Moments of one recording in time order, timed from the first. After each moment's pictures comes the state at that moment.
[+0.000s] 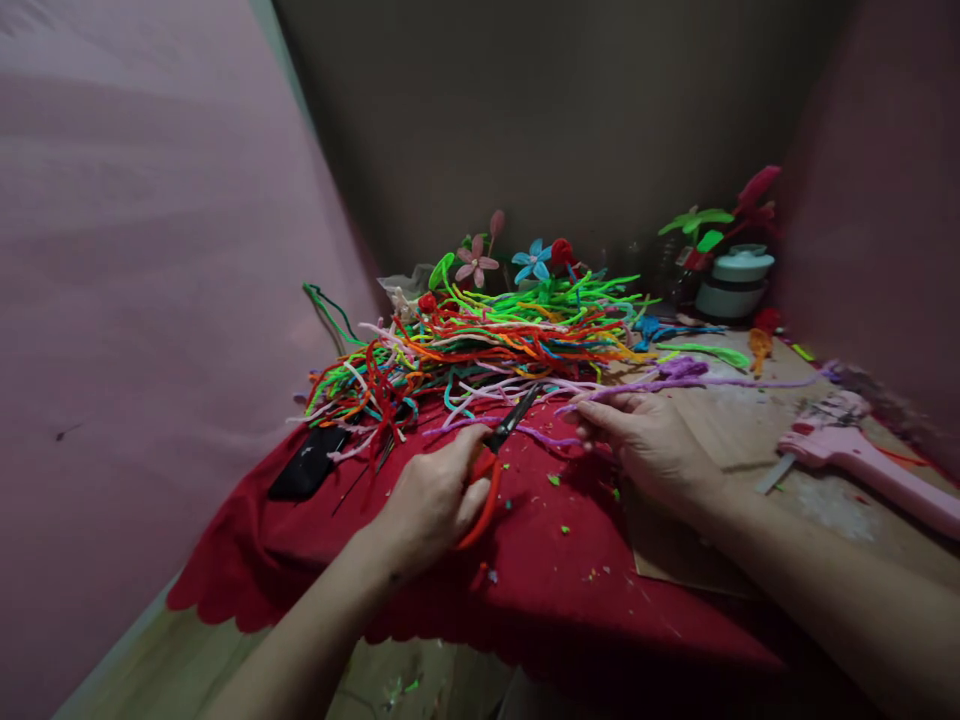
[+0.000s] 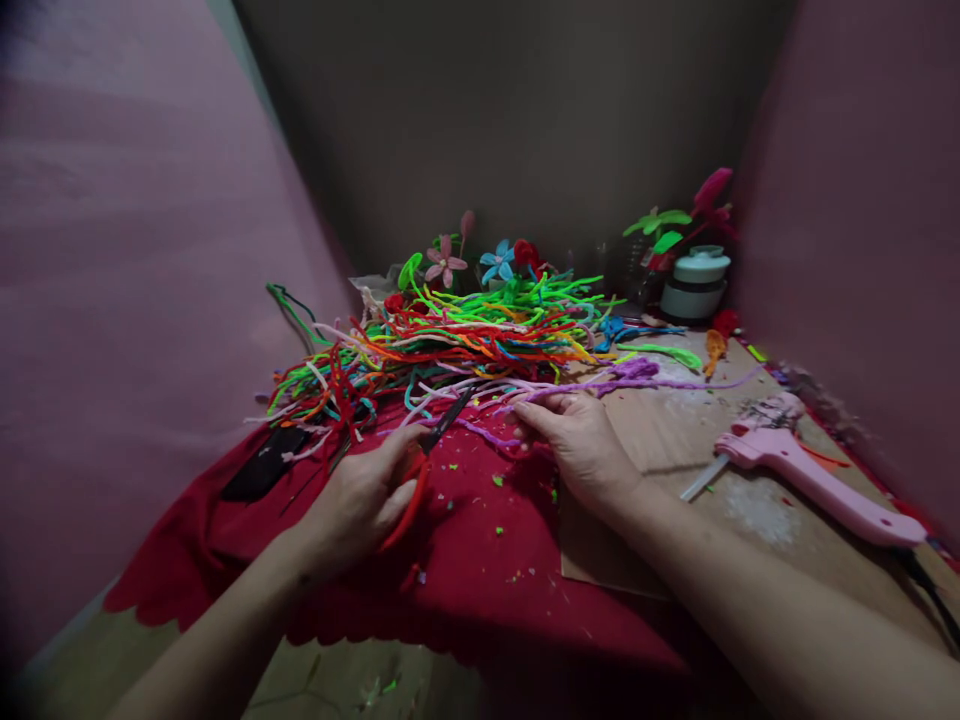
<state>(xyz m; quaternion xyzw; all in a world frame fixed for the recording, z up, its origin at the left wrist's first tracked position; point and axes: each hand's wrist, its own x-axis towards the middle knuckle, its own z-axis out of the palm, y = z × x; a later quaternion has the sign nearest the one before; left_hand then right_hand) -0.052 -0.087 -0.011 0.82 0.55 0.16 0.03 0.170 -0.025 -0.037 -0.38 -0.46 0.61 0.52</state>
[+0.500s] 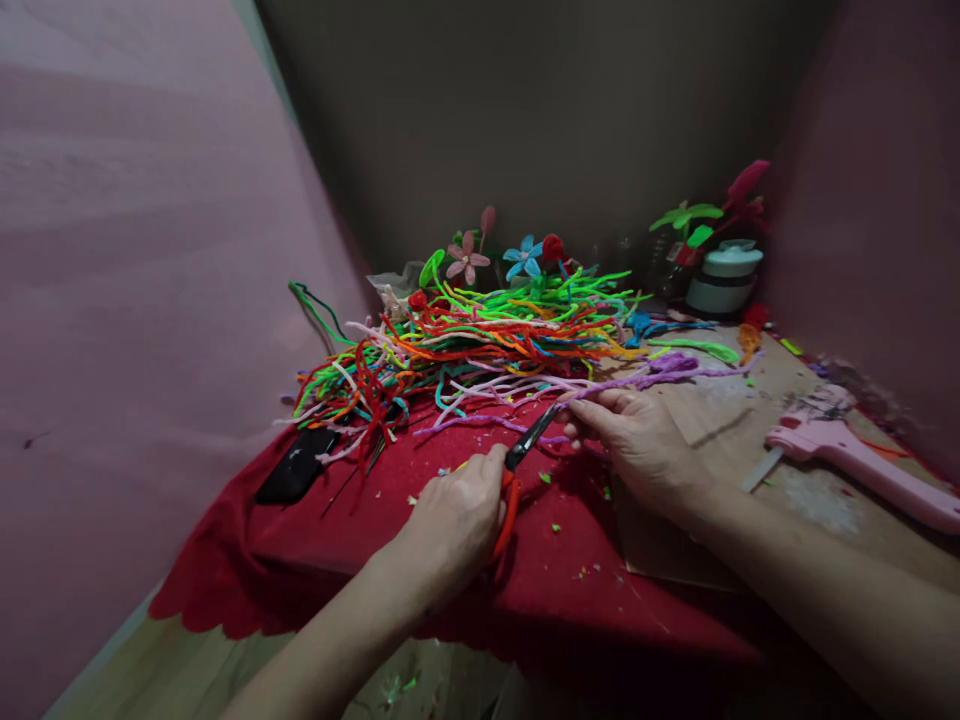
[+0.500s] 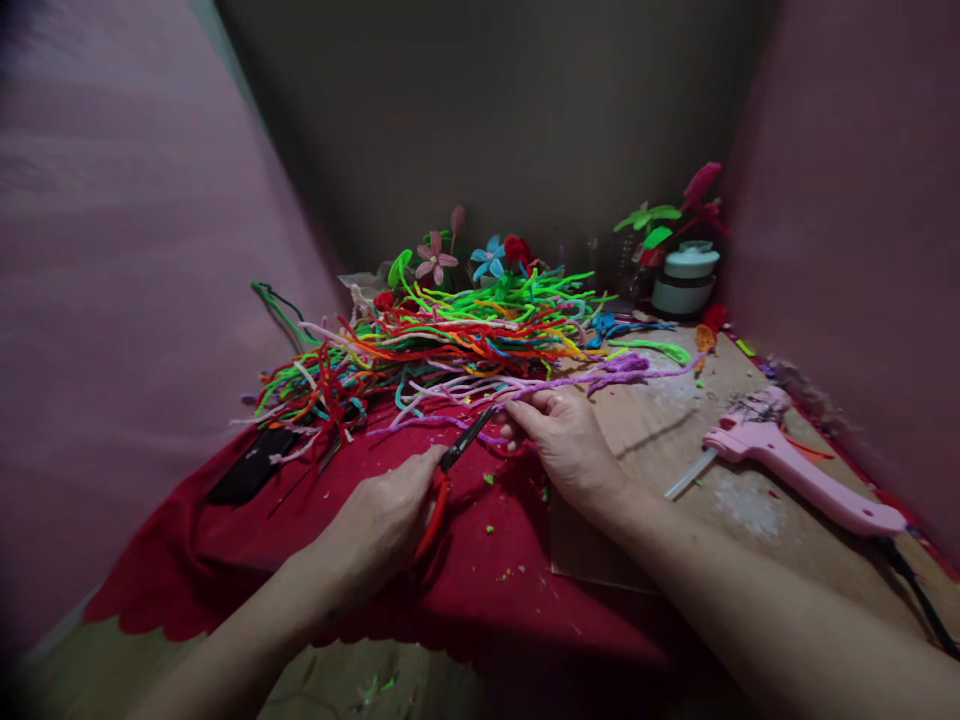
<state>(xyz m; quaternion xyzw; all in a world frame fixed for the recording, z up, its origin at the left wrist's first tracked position) -0.021 -0.094 -0.025 0.83 0.56 0.02 -0.01 0.167 -0.026 -0.036 -0.36 -0.47 0.60 0.53</state>
